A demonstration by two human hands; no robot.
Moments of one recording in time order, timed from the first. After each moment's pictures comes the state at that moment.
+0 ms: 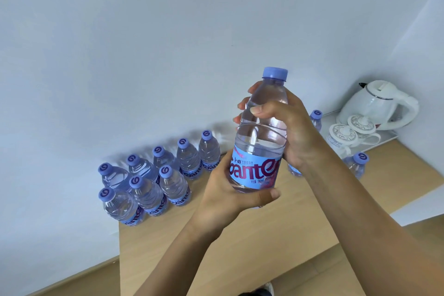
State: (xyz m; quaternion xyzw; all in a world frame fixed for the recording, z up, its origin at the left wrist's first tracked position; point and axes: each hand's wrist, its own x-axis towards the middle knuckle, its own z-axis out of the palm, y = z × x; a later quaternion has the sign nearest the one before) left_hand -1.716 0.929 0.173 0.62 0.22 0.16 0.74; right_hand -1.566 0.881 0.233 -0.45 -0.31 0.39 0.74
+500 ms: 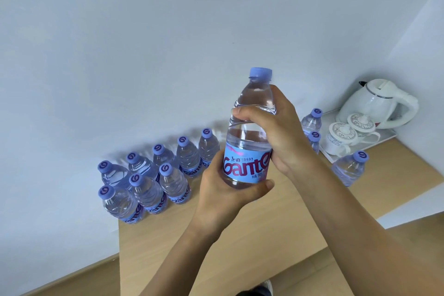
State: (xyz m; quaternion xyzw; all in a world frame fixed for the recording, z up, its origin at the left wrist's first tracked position) left_hand -1.720 0.925 0.169 0.62 0.25 0.23 0.71; right_hand -1.588 0.889 0.228 -0.54 -0.28 0.30 0.74
